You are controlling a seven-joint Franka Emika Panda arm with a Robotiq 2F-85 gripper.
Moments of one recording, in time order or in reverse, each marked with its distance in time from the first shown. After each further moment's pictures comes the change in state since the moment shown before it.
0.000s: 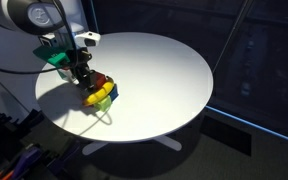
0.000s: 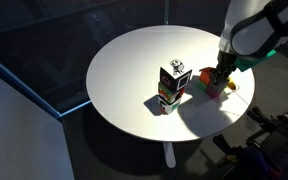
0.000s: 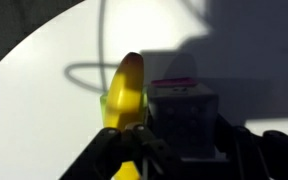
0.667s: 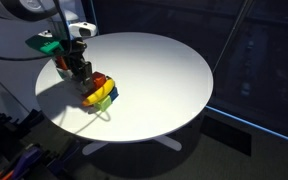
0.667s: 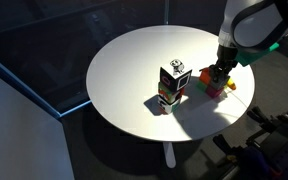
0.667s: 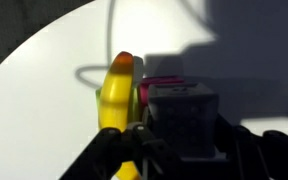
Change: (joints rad) arm 0.027 -0.071 0.005 -0.002 0.000 -0.077 0.007
